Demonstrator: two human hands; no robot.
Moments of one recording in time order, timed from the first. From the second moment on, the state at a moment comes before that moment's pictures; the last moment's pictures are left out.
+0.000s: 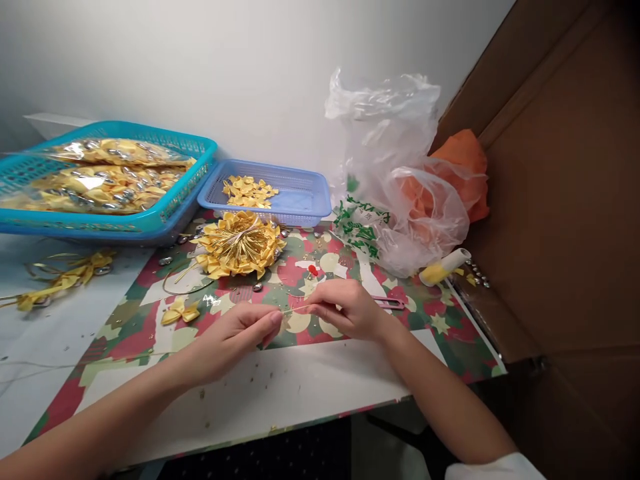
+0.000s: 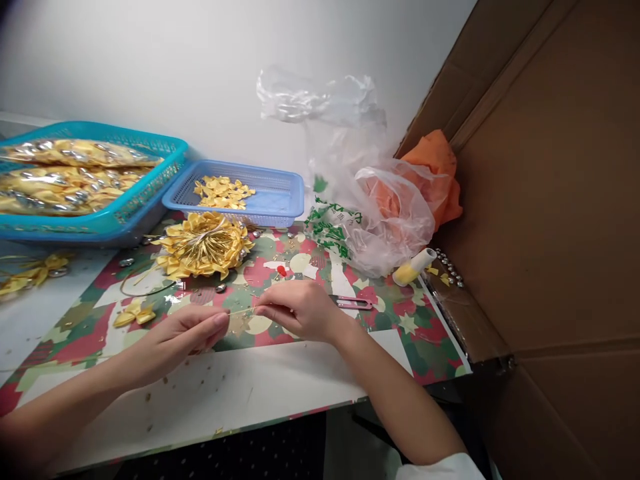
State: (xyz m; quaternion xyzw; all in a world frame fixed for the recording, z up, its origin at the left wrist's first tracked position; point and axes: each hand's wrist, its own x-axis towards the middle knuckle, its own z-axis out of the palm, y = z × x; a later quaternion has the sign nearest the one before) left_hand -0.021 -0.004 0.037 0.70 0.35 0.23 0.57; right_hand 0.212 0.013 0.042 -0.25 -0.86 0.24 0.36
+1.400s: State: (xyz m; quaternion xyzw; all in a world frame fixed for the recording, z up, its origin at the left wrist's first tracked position) left_hand -0.013 -0.002 0.041 0.22 0.23 0.38 0.87; right_hand 0.190 0.007 0.017 -0.26 -0.54 0.74 0.30
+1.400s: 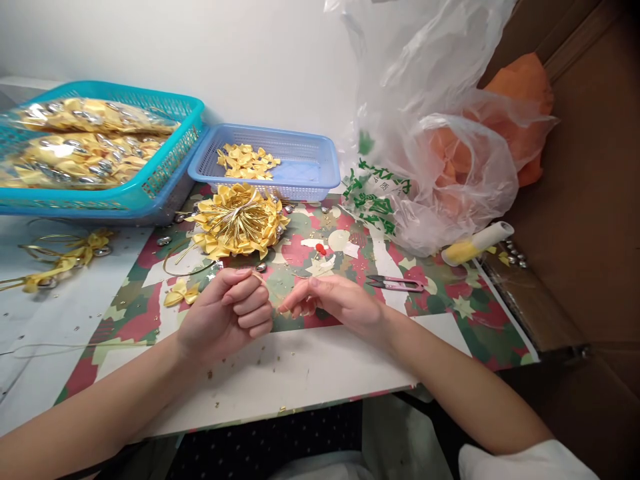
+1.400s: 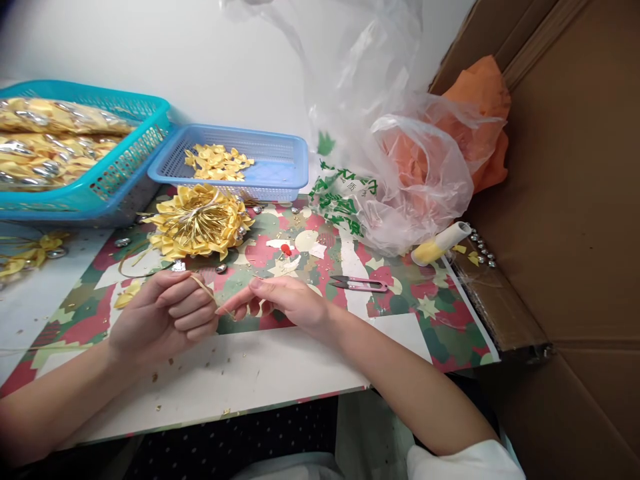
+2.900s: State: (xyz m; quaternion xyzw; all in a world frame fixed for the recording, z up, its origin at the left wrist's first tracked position) left_hand -0.002 -0.008 0.036 0.35 0.37 0.37 0.78; right_hand 0.210 -0.002 0.037 -0.29 -0.89 0.13 0.34
